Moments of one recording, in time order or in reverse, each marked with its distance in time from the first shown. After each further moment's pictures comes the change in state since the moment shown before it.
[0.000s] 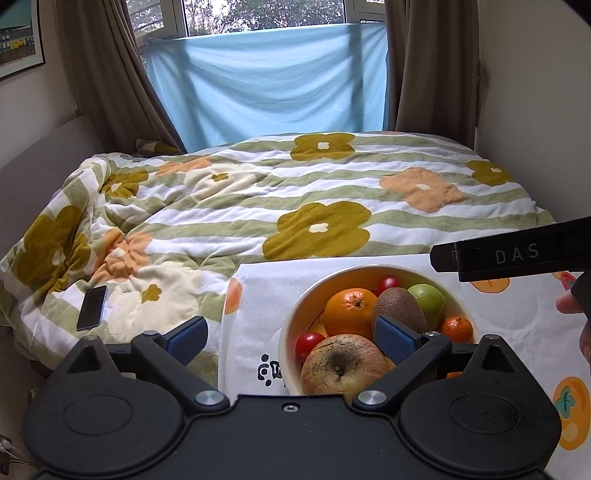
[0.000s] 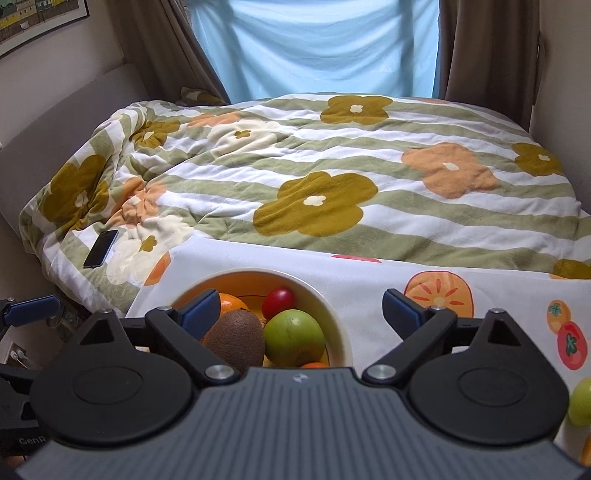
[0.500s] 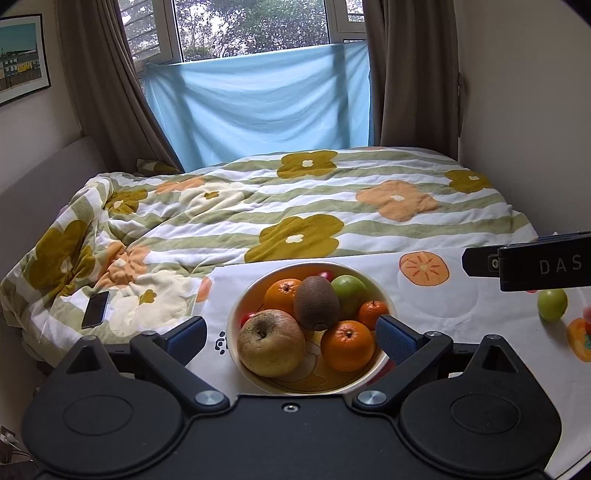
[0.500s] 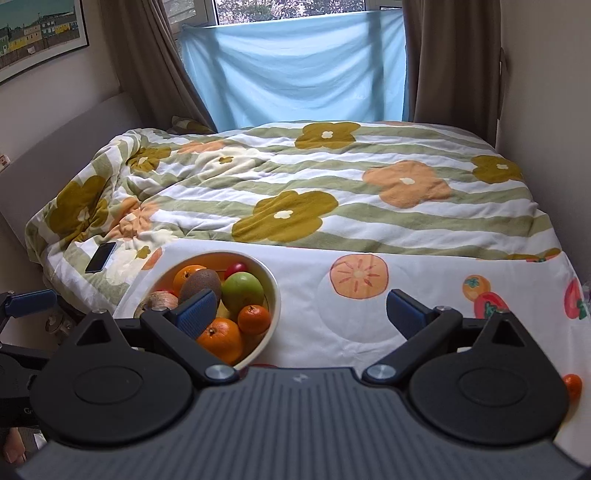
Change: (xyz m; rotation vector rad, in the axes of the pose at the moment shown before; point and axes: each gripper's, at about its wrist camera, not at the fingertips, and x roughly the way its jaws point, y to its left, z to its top) left arm -0.078 -0.070 -0.023 0.012 -0.055 -0.004; right arm -0.117 -0.066 -0.051 0.033 -0.079 -0.046
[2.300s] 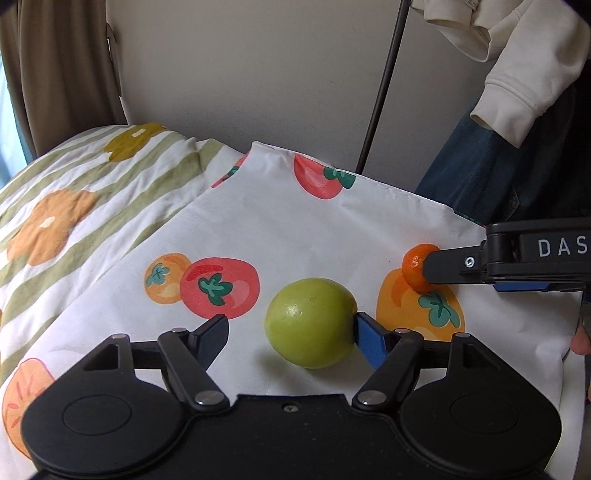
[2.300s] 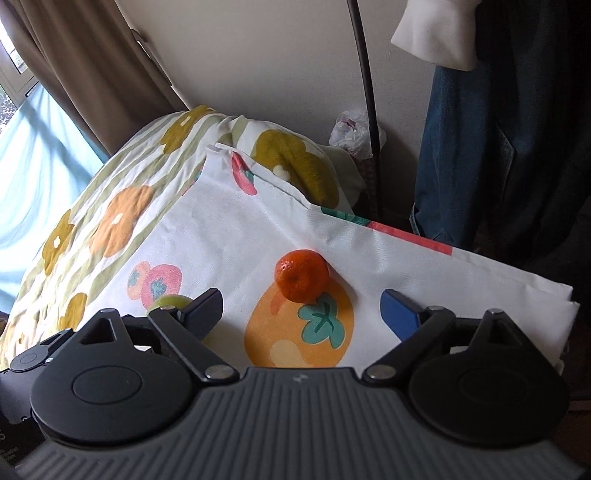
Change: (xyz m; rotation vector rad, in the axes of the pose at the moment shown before) left arm 0.170 -0.284 0.021 0.613 0.120 -0.877; right arm -0.001 -0.243 -0.111 0.888 -0.001 -0.570
